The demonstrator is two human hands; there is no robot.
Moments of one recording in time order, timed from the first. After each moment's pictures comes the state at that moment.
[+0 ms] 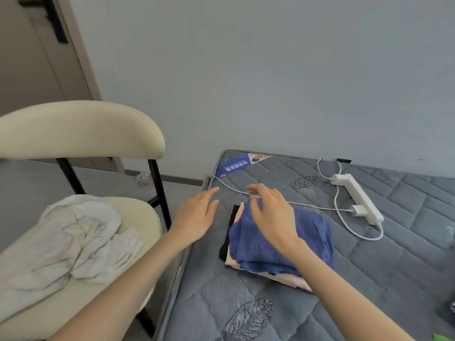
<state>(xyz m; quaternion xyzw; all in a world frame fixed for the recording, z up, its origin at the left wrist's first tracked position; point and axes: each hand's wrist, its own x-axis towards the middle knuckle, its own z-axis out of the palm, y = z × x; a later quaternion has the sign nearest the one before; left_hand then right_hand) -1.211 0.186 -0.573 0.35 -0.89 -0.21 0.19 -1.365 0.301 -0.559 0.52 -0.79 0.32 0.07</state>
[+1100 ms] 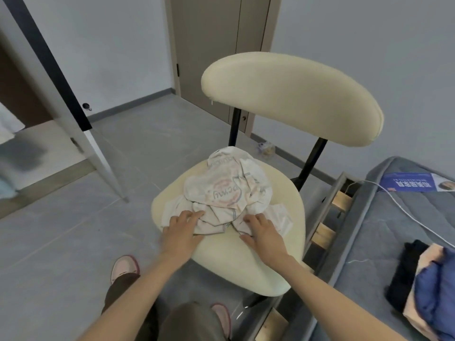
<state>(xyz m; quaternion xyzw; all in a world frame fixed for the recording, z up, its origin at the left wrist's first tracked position) -0.838 0.121 -0.728 0.69 -0.70 -0.17 0.07 -1.070 0.116 -0.737 0.75 -0.63 0.10 -0.19</state>
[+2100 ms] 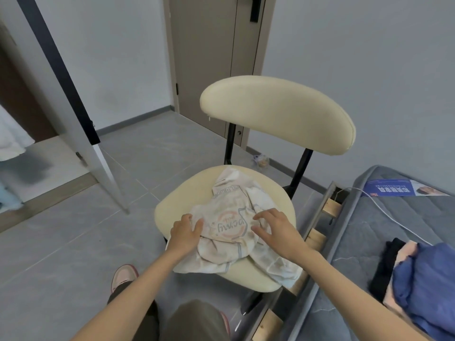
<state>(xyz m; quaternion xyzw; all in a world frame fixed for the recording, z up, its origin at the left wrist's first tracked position) -0.851 0.133 -0.695 0.72 -0.55 -0.36 0.23 -1.099 0.148 -0.650 0.76 -0.60 0.16 -0.19</state>
